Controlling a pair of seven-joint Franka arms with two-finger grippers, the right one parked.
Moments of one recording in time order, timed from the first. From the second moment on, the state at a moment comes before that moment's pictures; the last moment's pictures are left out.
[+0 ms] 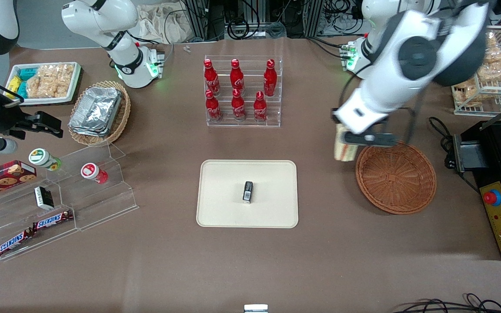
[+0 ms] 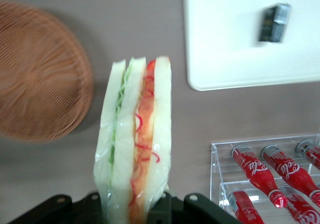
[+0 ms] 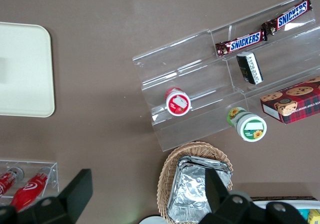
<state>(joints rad) 0.01 0.12 -0.55 -1.76 -0.03 1.75 -0.36</state>
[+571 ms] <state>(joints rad) -0.11 0.58 -0.58 -1.68 0.33 2.10 -0.66</state>
